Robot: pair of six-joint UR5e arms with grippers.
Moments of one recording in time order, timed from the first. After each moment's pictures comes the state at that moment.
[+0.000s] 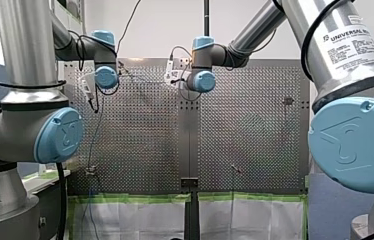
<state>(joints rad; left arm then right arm) -0.11 -1.41 -2.09 -2.57 -1.90 -1.84 2.36 -1.17 1.48 -0.49 1.60 1.69</state>
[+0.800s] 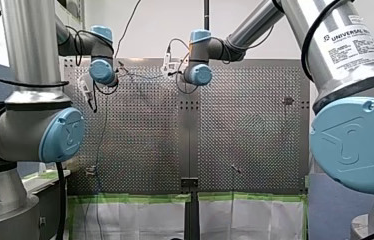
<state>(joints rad) -0.05 -1.41 -2.02 -2.77 -1.79 -1.92 2.38 -1.16 1.41 -0.47 1.60 1.69</state>
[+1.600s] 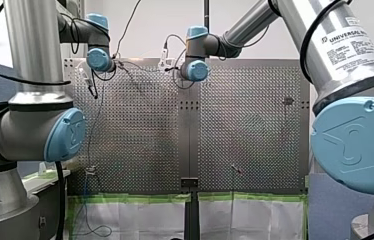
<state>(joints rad) 0.01 -1.40 -1.91 -2.78 -1.72 -1.98 2.39 -1.13 1.31 -0.42 1.60 1.69</state>
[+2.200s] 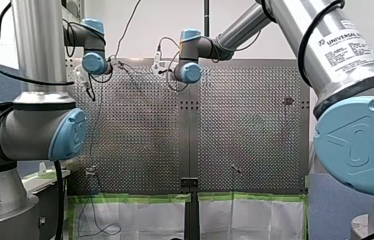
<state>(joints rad) 0.08 -1.43 -1.91 -2.74 -1.64 -2.02 2.42 -1.07 1.24 -0.40 1.60 1.68</state>
